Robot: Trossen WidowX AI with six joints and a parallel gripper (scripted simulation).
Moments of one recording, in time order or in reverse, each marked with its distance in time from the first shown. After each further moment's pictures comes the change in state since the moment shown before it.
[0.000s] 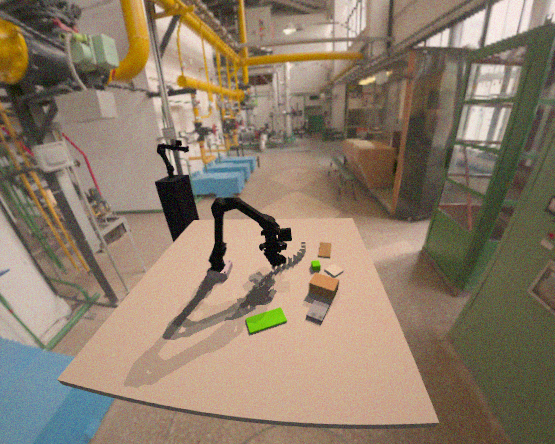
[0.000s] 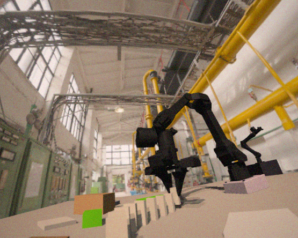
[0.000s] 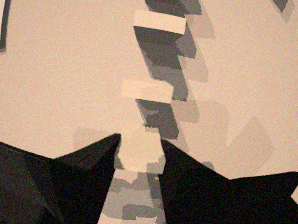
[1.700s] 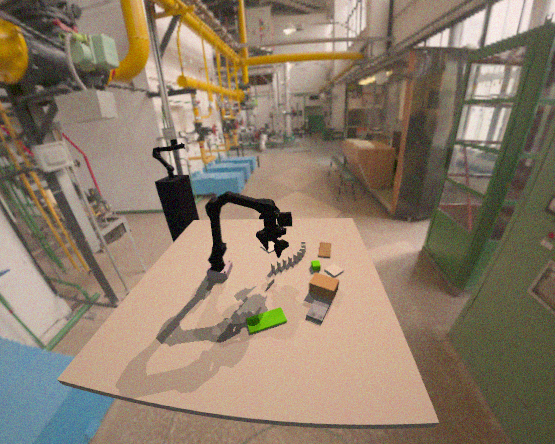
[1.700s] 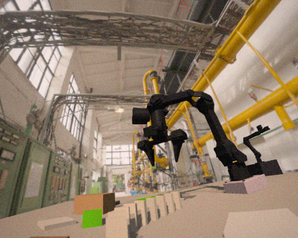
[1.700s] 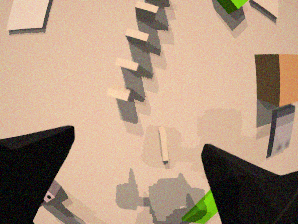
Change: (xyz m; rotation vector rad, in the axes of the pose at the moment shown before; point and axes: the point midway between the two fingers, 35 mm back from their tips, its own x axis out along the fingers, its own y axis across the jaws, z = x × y) arm -0.100 -0.028 -0.010 -0.154 -0.008 -0.015
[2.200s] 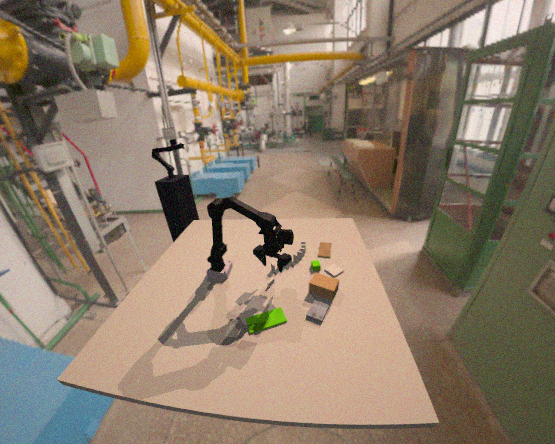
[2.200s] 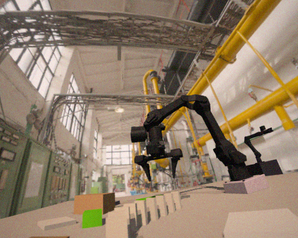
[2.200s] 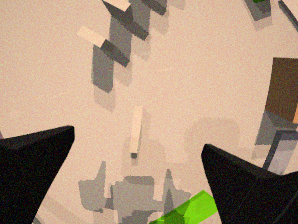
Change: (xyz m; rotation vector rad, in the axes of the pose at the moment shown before) arm 0.048 -0.041 -0.039 -0.283 0.014 0.004
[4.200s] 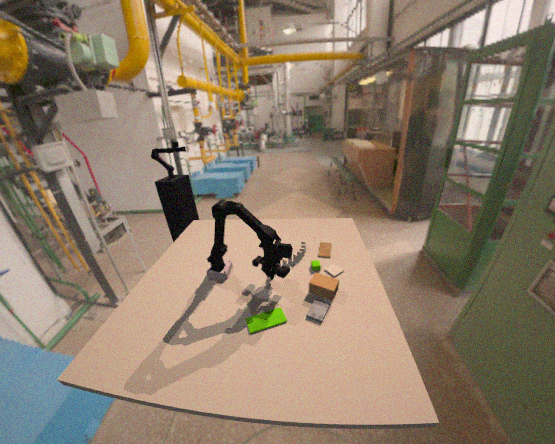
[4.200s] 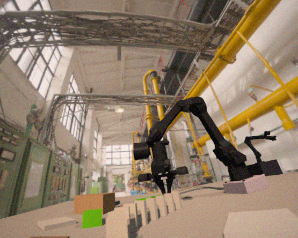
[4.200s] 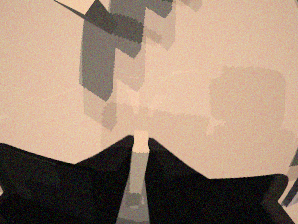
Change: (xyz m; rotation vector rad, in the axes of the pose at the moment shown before) arm 0.067 0.009 -0.007 -0.013 0.009 0.030
